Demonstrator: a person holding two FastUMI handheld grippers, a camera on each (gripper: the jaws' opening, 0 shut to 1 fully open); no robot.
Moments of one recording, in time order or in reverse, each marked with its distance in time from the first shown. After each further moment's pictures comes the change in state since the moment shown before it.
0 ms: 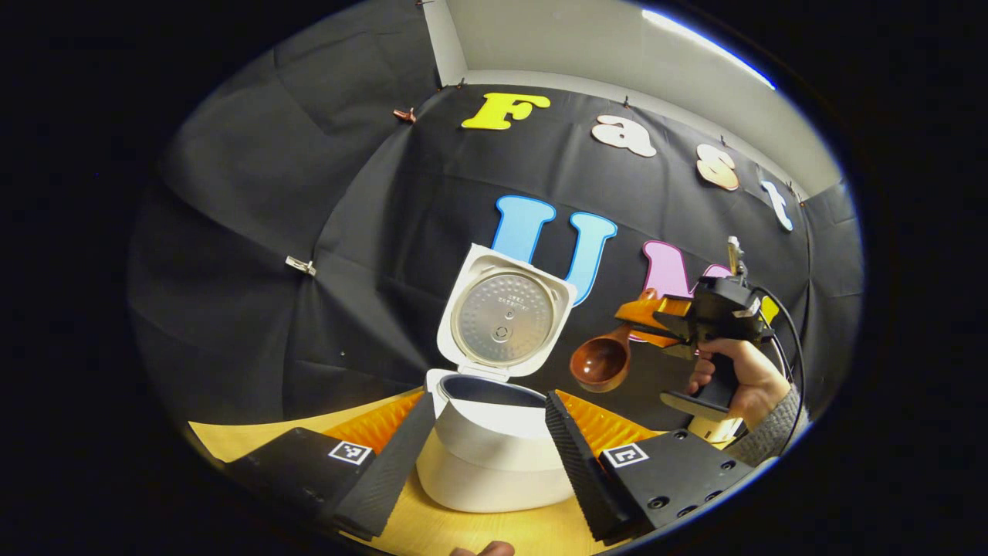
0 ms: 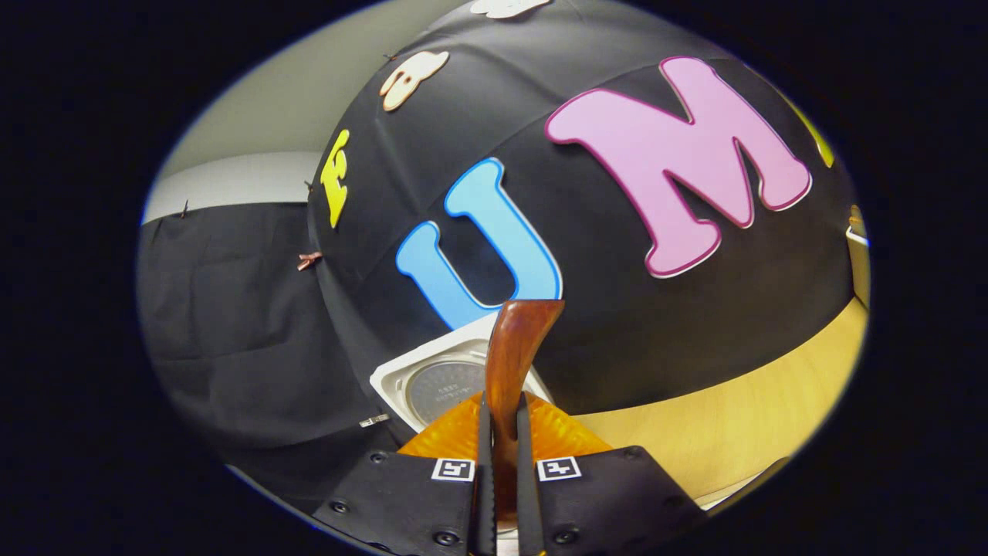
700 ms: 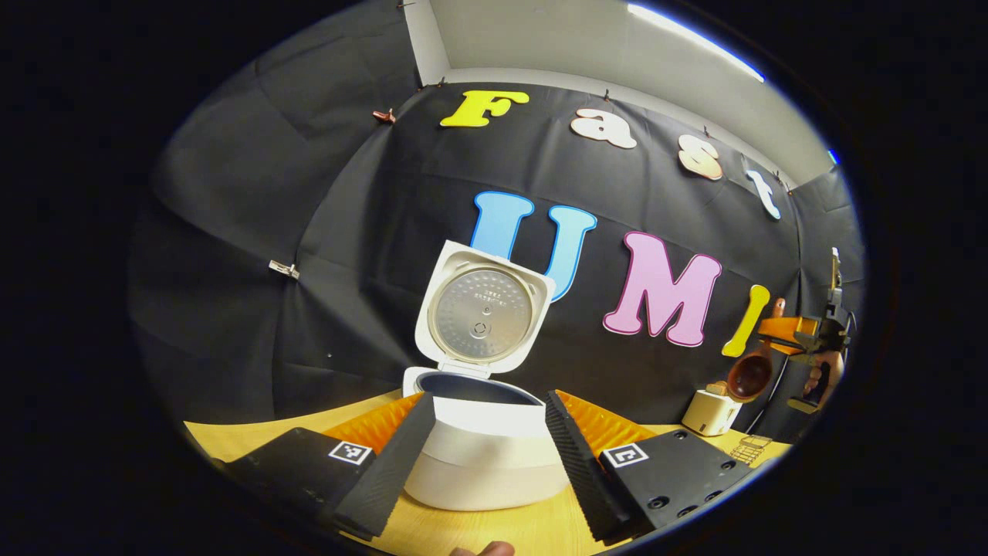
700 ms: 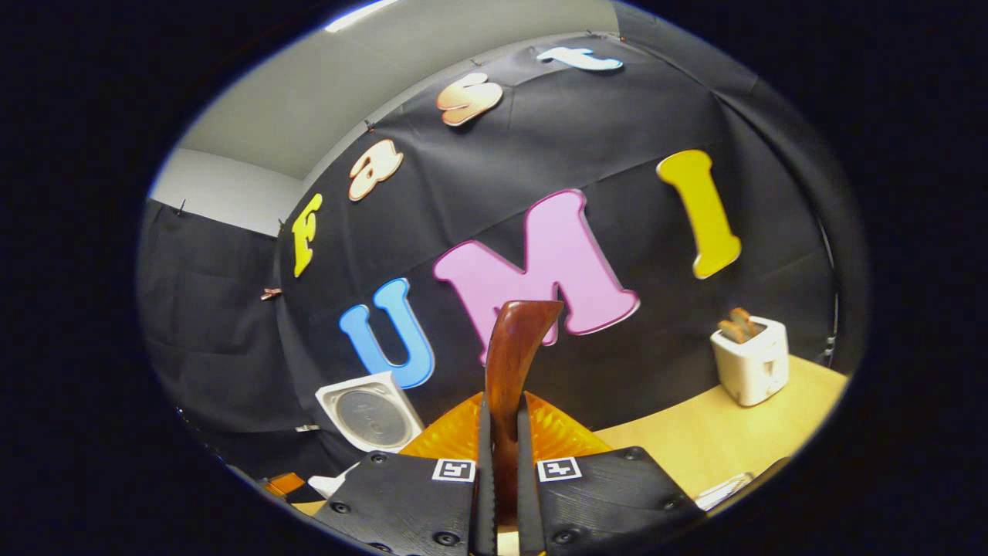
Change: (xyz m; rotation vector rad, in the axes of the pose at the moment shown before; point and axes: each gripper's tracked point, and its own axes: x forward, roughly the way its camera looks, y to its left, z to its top) left arm 0.002 -0.029 -0.004 0.031 0.008 -0.034; right arm -0.252 -0.155 0.132 -0.174 -0.241 -0.255
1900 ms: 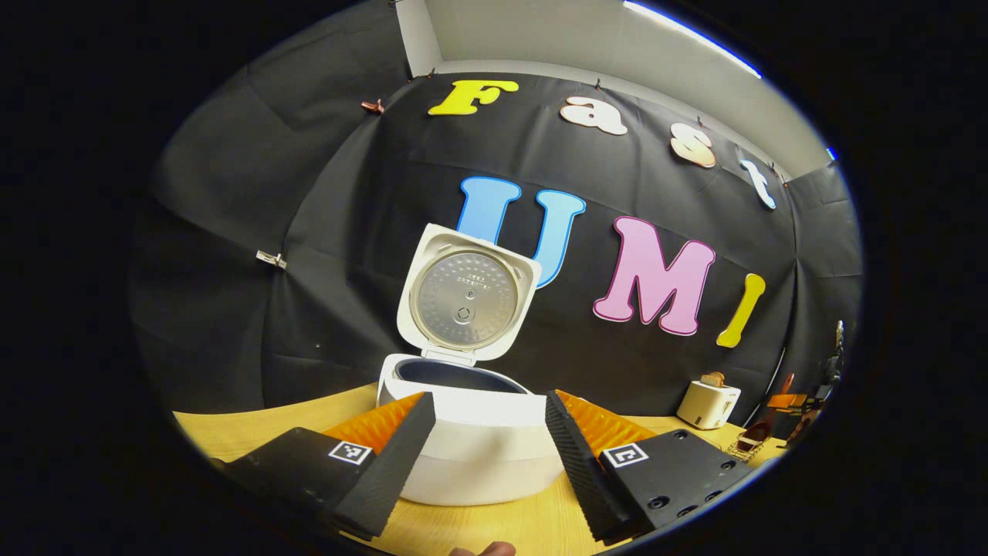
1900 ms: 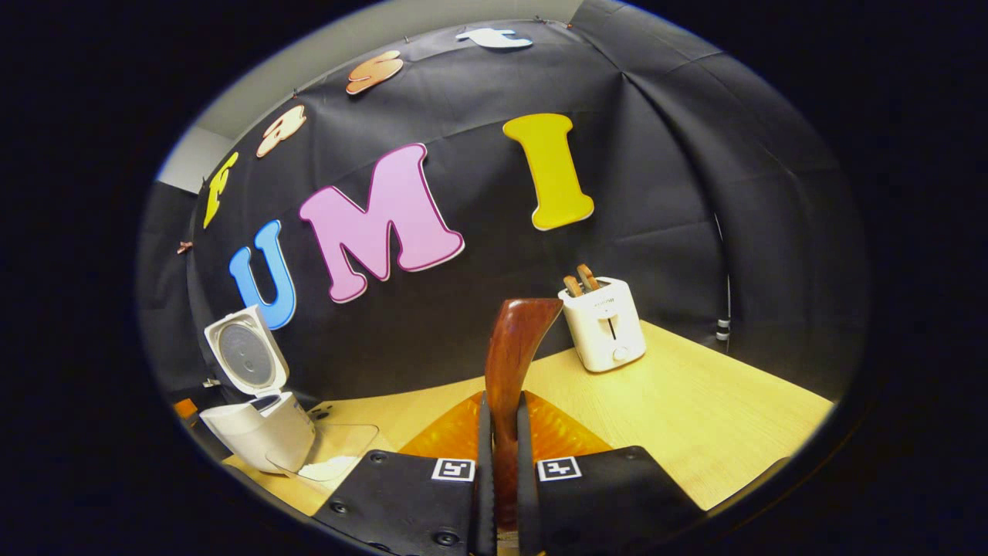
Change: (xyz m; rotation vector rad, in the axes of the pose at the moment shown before) left arm 0.011 -0.019 -0.020 0.005 0.040 -0.023; right arm -0.072 -0.207 -0.094 -0.075 0.168 -0.334
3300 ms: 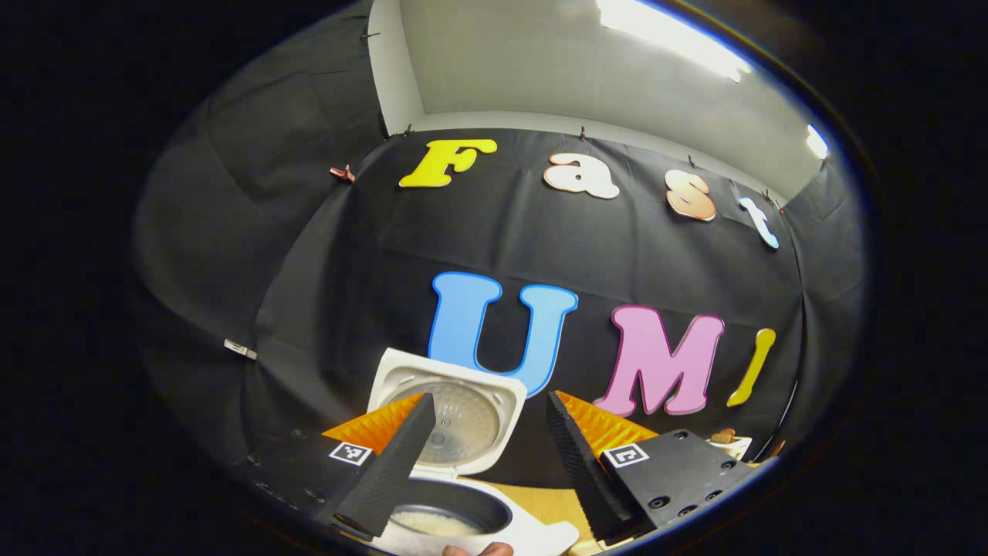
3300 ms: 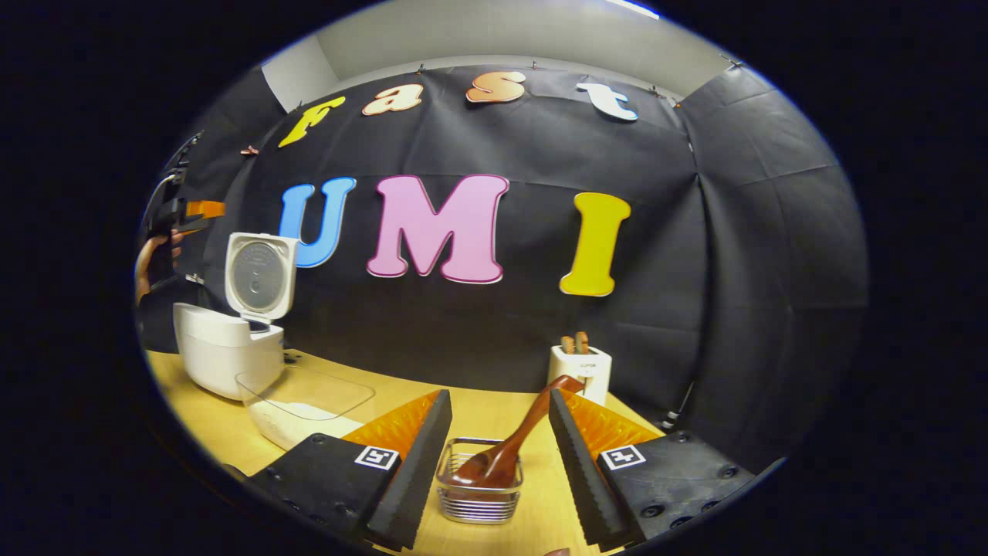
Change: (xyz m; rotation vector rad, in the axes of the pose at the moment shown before) left arm 0.118 -0.028 0.182 0.043 -0.287 -0.010; right arm -0.089 0.041 0.021 -0.413 -0.168 0.057
